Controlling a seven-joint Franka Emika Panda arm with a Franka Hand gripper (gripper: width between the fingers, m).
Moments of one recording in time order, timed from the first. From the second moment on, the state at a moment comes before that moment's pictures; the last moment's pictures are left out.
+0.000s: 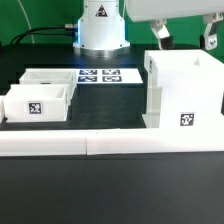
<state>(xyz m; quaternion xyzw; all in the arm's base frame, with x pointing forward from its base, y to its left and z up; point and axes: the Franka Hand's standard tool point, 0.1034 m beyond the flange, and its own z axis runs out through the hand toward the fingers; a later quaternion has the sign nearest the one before) 0.620 0.088 0.149 -0.91 0.40 0.01 0.09</state>
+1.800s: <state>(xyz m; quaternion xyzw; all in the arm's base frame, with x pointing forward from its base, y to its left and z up) 0.546 -0.041 0.115 -1.00 -0.05 0.02 0.04</state>
